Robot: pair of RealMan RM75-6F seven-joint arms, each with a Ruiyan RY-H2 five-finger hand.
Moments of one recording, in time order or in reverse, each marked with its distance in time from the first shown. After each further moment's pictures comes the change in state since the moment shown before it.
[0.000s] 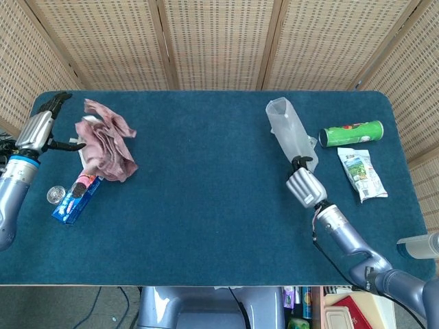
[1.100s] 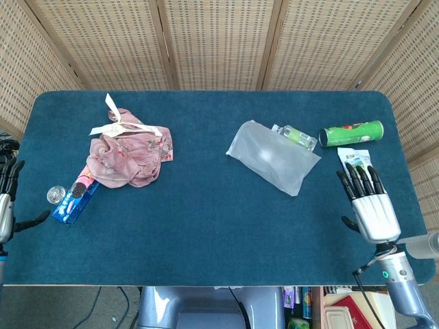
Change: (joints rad) left arm 0.499 0.013 0.210 -0.478 0.137 0.788 0.473; right arm -0.380 0.315 -0.030 -0.483 0.027 0.452 0.666
